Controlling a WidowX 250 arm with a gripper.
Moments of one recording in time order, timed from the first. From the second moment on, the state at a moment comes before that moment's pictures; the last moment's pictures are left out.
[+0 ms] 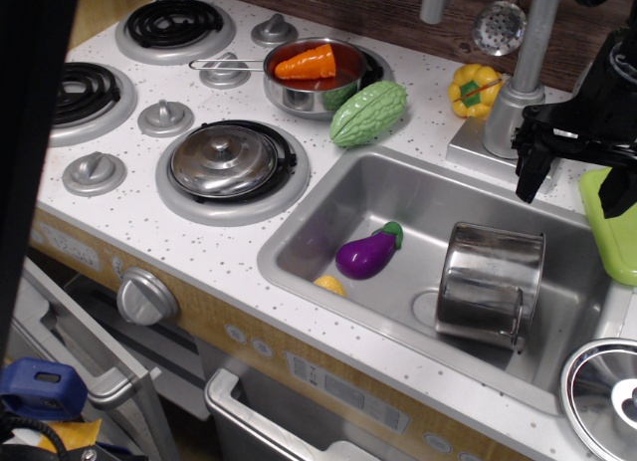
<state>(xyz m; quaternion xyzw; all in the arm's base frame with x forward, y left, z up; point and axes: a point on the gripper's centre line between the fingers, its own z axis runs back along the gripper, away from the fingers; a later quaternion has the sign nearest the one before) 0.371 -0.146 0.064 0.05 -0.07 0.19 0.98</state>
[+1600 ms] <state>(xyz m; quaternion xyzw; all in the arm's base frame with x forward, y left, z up) 0.348 -0.134 0.005 0.19 -0.06 0.10 0.97</state>
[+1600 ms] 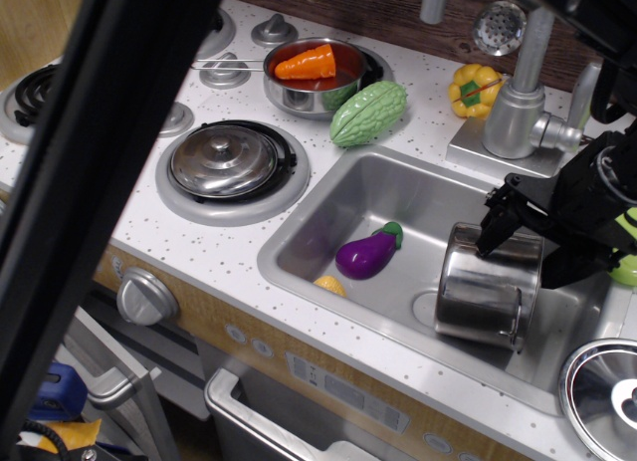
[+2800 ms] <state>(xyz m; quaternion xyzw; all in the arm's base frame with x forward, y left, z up) 0.316 -0.065 -0.004 0.11 -0.05 0.07 0.99</state>
